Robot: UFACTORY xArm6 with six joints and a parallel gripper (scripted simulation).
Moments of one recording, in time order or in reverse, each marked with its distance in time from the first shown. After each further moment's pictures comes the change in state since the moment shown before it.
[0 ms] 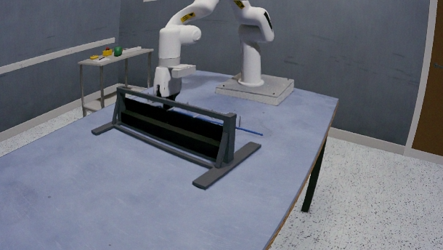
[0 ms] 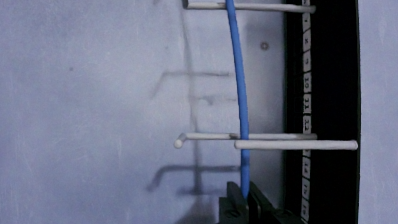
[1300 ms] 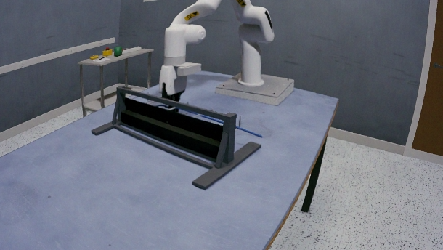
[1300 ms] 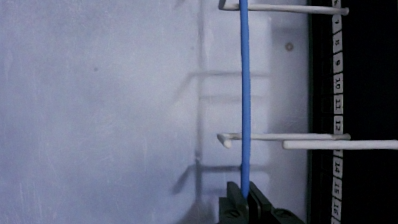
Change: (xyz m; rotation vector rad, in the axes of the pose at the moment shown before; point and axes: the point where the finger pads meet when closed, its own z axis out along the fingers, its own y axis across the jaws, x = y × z) arm 0.000 -0.027 0.000 0.001 0.000 0.000
